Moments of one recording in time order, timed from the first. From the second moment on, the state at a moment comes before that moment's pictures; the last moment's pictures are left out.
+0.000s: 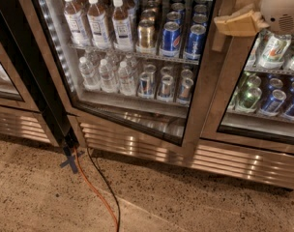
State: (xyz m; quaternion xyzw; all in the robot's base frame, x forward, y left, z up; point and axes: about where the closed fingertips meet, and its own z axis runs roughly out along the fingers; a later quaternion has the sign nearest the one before) arm 0.584 -0.174 1.046 -0.48 0.68 0.06 0.56
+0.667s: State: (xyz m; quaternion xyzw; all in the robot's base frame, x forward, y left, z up) arm 0.584 -0.174 1.046 -0.48 0.68 0.06 0.56
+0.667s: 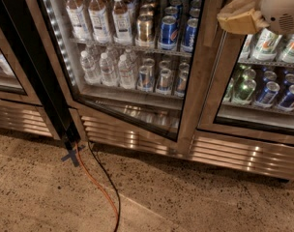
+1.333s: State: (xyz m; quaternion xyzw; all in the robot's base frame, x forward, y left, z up) arm 0.532 -0.204 1.043 -0.45 0.72 0.00 0.54
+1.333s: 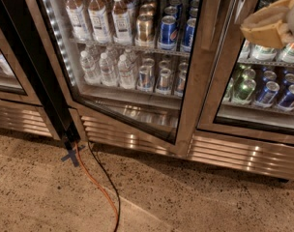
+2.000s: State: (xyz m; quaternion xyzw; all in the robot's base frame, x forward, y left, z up) arm 0.571 -0.259 1.055 -0.35 0.73 -0.05 0.59
